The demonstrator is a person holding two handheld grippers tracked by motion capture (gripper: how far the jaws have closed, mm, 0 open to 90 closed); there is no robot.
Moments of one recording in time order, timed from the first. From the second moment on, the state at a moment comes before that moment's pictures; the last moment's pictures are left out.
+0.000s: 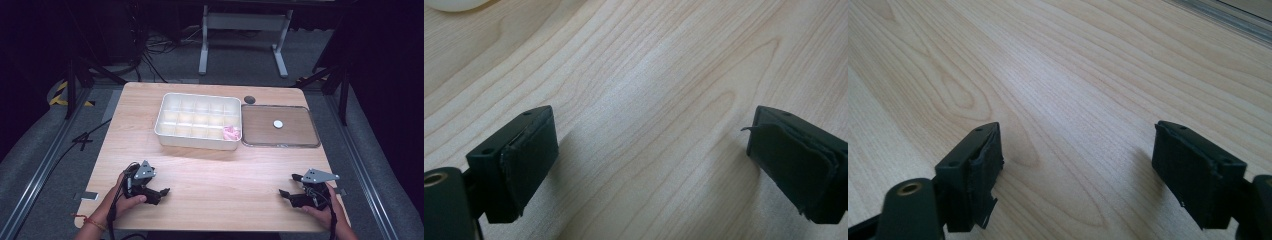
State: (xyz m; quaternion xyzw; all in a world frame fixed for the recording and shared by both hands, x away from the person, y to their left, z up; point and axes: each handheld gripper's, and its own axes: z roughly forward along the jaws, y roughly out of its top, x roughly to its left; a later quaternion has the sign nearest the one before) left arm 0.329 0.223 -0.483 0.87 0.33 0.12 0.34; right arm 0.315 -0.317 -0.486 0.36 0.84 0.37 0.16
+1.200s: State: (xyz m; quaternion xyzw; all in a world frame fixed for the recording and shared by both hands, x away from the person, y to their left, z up) left arm 0.331 0.222 -0.484 0.87 0.33 0.12 0.34; right arm 0.315 -0.317 -0.487 0.36 0.84 0.37 0.16
